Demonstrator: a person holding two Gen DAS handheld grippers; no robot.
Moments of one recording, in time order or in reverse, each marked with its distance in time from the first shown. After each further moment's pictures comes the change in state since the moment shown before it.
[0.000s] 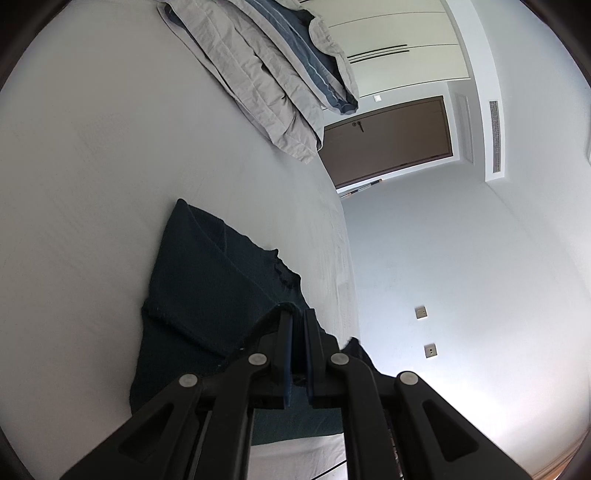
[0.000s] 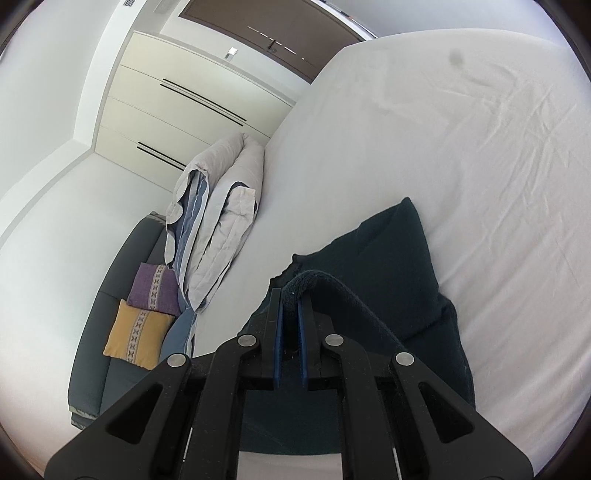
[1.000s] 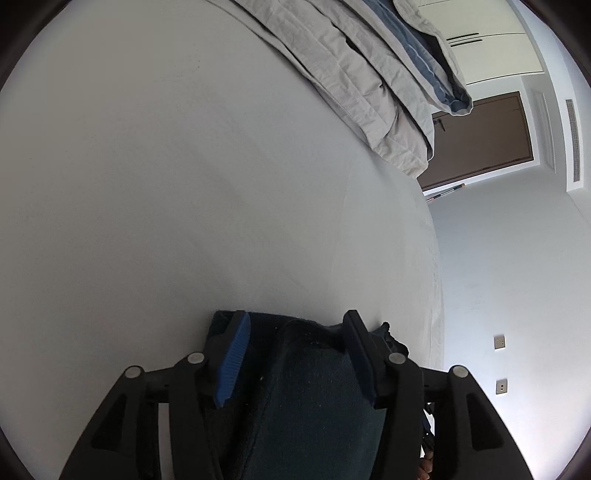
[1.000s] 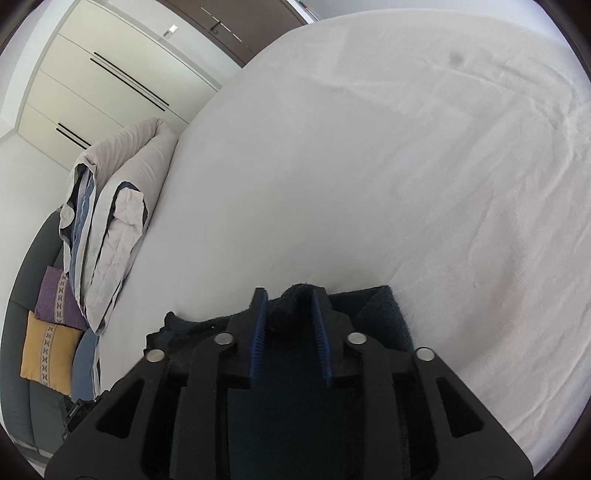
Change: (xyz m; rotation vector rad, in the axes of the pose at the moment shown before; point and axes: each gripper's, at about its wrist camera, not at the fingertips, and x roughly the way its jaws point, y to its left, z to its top) left arm 0.131 0.070 0.100 -0.030 0.008 0.327; right arm 0.235 -0.063 0.087 -0.040 -0.002 -0.367
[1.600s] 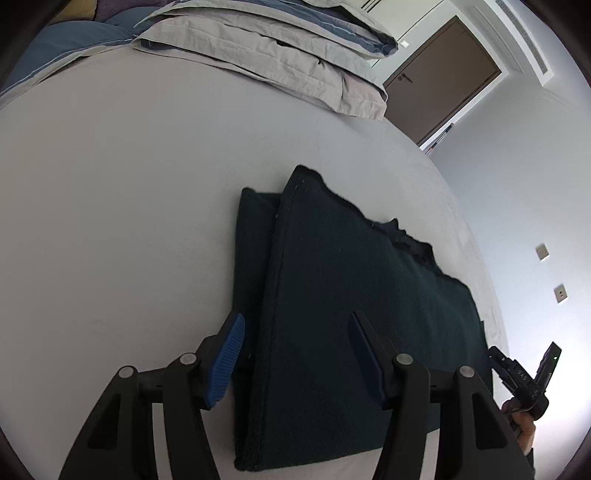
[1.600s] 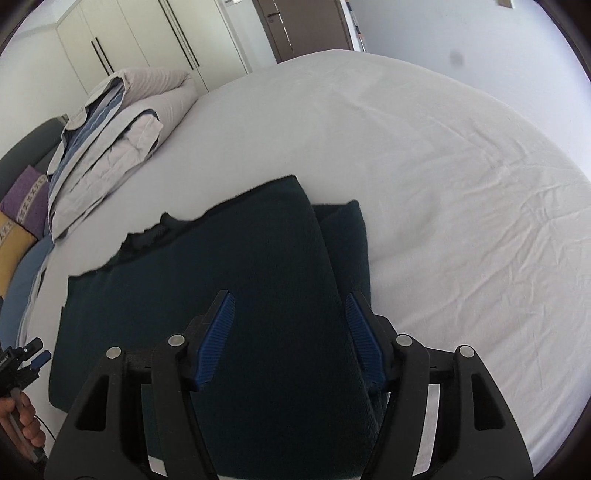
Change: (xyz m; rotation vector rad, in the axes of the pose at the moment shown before) left arm -0.071 -0.009 -0.127 0.357 -0.038 0.173; right arm -0.059 0.045 -0.097 -0.390 0.007 -0.184
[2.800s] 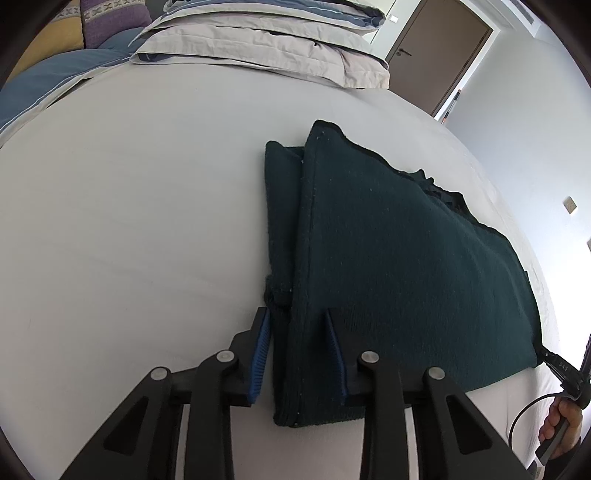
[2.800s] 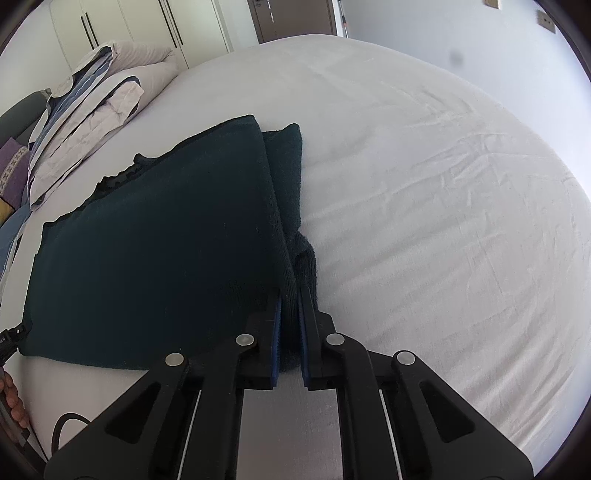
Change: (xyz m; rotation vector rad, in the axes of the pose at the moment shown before) left arm 0.009 0.004 -0.036 0.129 0.010 0.147; right arm -0.049 -0.046 -0.082 -0.012 0.068 -0.092
